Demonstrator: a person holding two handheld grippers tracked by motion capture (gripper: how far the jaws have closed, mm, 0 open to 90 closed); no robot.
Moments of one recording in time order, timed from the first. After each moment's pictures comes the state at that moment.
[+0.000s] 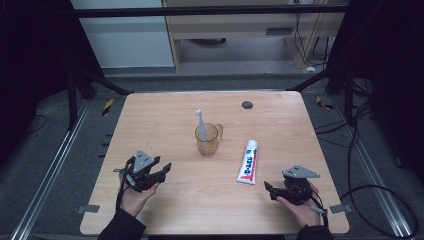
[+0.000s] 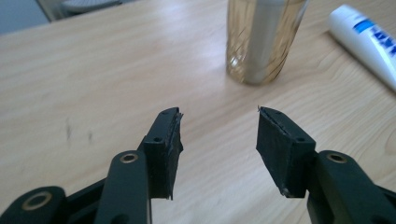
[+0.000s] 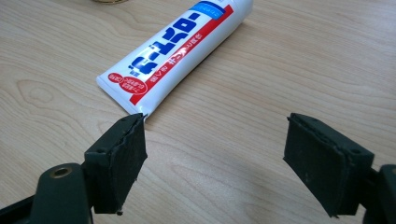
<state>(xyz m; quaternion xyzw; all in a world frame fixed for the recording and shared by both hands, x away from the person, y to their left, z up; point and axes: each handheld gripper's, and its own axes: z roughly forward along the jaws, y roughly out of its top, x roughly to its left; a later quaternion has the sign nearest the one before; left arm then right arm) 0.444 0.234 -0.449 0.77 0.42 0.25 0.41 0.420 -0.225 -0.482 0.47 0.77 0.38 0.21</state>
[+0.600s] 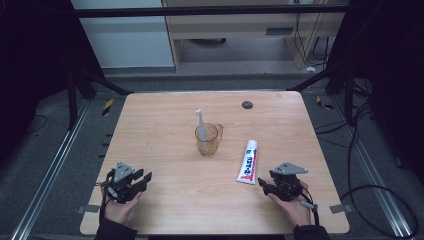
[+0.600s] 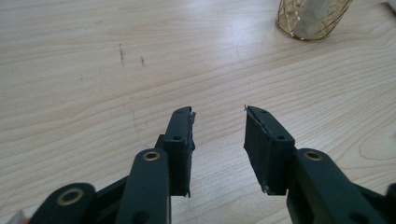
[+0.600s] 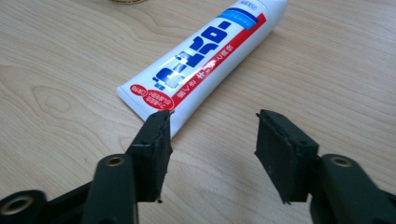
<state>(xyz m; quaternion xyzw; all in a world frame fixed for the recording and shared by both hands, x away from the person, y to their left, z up) 0.425 0.273 -0.465 0.75 0.49 0.24 0.38 0.431 -0.201 -0.480 0.46 0.78 0.37 0.20</state>
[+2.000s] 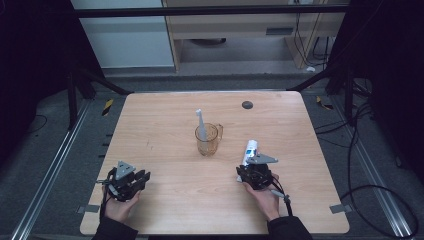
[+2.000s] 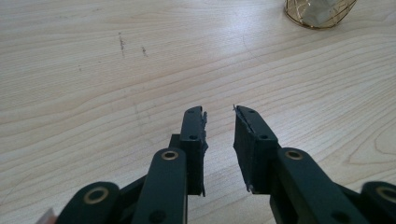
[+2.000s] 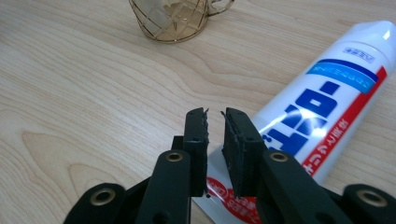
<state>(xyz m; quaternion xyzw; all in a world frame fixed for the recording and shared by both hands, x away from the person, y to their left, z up) 0.432 0.277 -0.469 0.75 0.49 0.23 0.37 0.466 -0.133 -0.489 0.46 0.77 0.40 0.17</state>
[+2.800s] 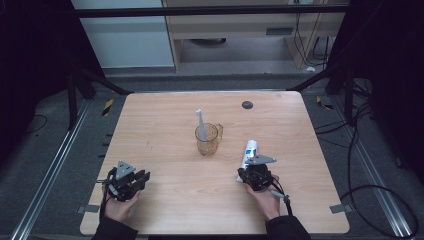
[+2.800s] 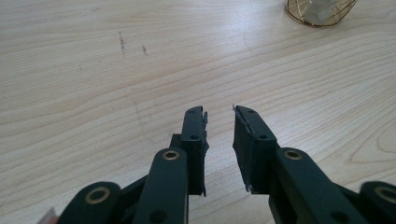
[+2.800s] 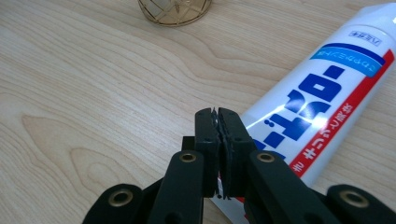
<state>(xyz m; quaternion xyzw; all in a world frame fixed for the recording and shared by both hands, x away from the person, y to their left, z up) 0.432 0.277 -0.469 0.75 0.49 0.23 0.37 0.463 -0.133 -0.488 0.46 0.79 0.38 0.16</state>
